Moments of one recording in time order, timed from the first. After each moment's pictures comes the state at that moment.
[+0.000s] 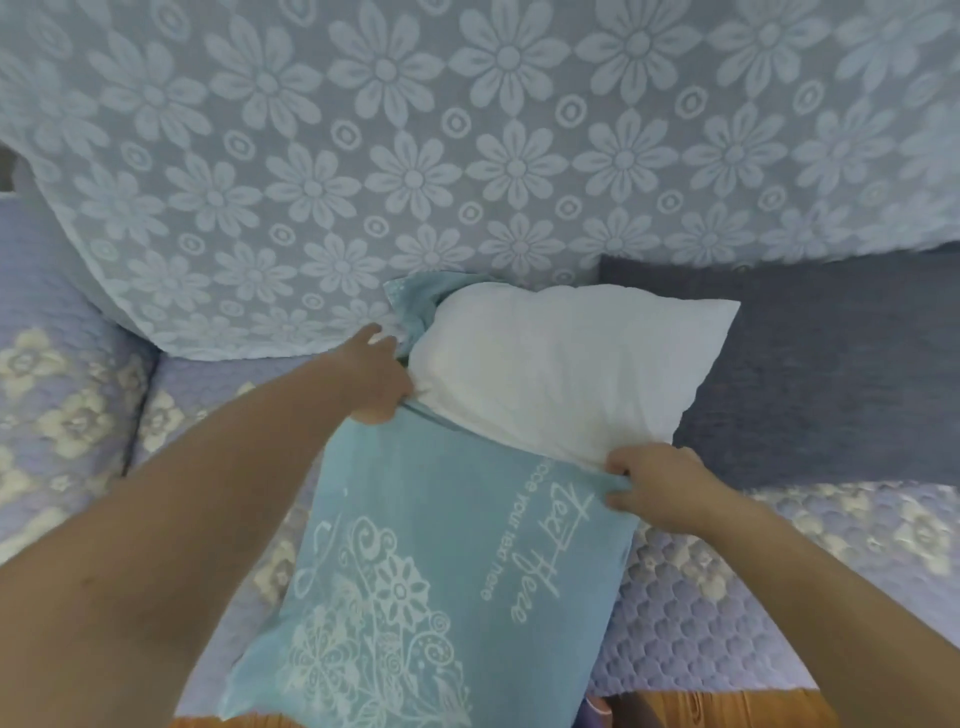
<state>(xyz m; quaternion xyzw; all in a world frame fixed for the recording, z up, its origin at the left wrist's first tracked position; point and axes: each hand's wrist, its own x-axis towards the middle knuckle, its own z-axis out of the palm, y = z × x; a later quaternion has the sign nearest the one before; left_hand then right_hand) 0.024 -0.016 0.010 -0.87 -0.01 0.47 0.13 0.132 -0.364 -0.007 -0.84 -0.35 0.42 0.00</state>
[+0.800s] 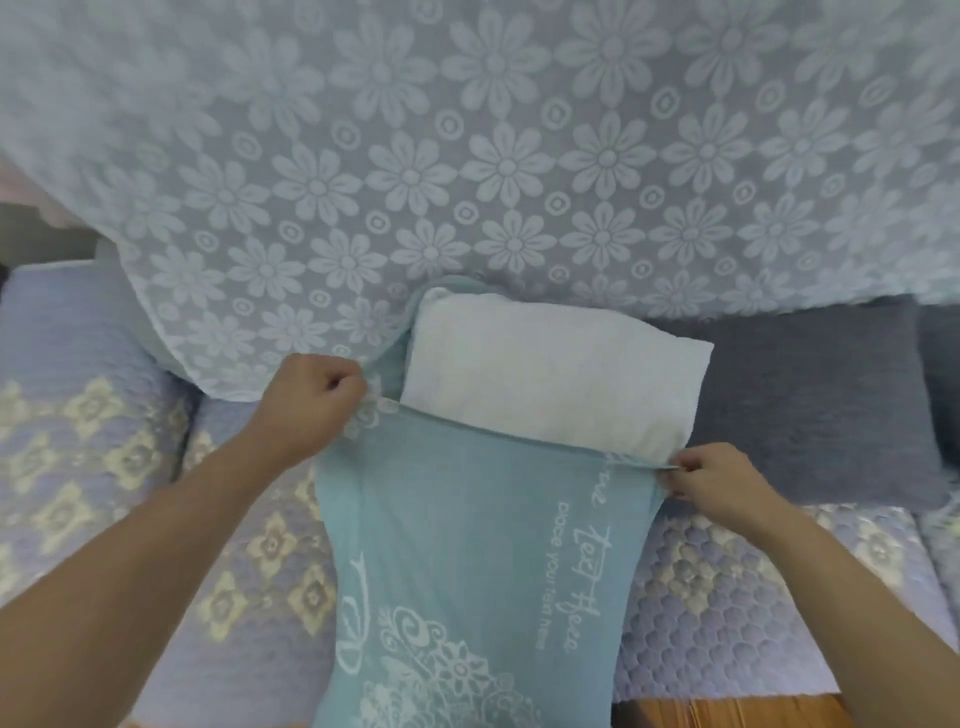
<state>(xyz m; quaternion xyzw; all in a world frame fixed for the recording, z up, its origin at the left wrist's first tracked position) -0.037 -0.012 0.155 -0.89 -0.28 -0.03 -0.36 0.161 -0.399 0.080 -0.88 -0.09 0.40 0.24</state>
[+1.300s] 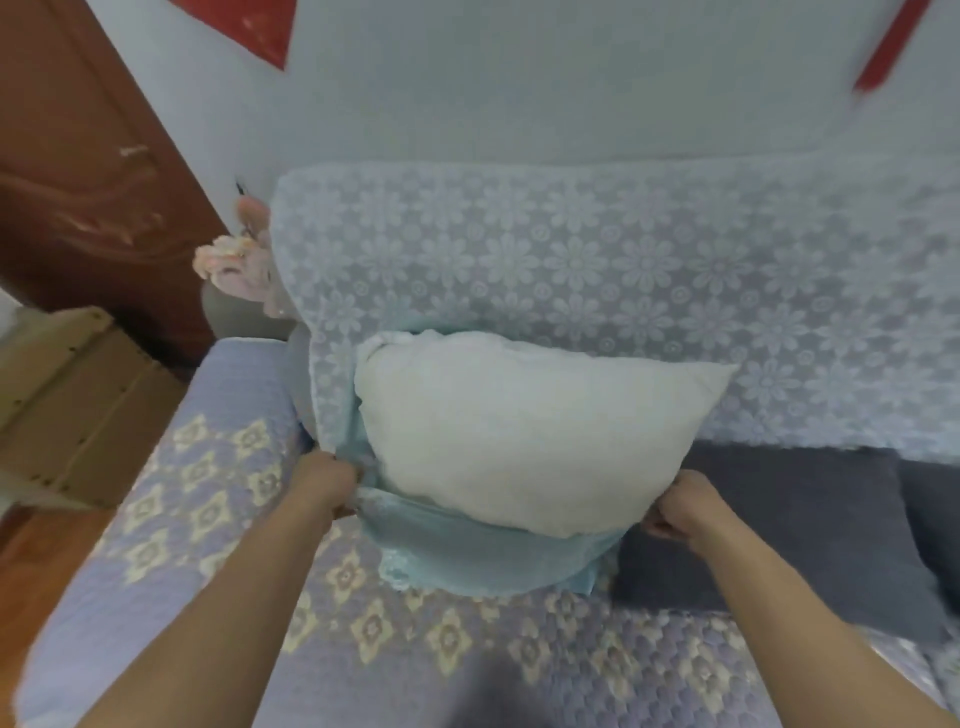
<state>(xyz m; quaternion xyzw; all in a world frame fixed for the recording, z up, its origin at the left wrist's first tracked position) -0.173 -0.024 0.263 -0.57 -0.65 -0.09 -0.49 0.085 -0.323 0.250 -0.82 0.05 0.38 0.43</state>
